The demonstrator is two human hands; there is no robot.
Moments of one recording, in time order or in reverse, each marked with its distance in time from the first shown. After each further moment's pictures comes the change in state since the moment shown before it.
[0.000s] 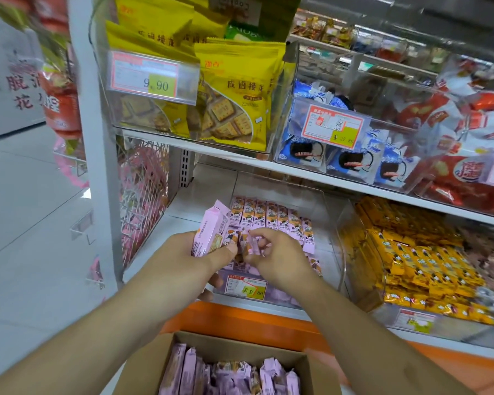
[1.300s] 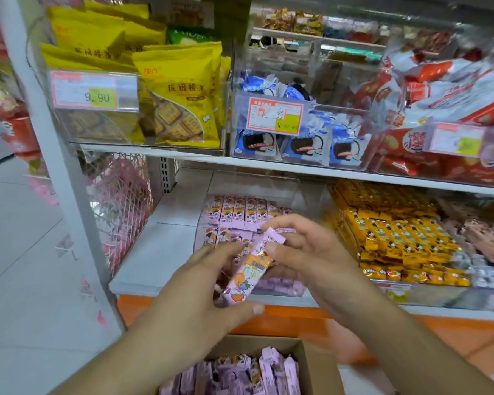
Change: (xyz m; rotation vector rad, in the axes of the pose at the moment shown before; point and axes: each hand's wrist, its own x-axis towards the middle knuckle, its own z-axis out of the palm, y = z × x) left_hand -0.026 -0.014 0.046 0.543 -0.115 0.373; right_hand -0.101 0.012 -0.085 0.920 -0.107 -0.077
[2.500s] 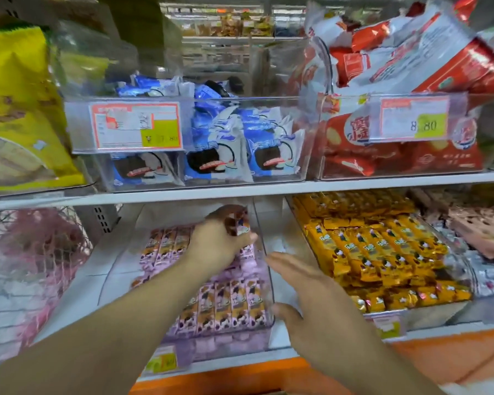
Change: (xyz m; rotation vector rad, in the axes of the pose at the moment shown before) left_hand 0.256 -0.013 0.118 0.130 0.089 -0.003; right_hand 0.027 0.055 -0.111 -1.062 0.141 -0.081
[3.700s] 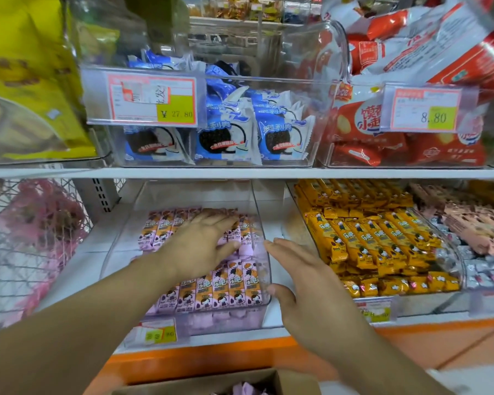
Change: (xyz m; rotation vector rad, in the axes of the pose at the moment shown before) left_hand -0.023 -0.041 -0.022 0.570 -0.284 0.281; right_hand -0.003 0.003 0.012 -0.067 0.073 -0.042
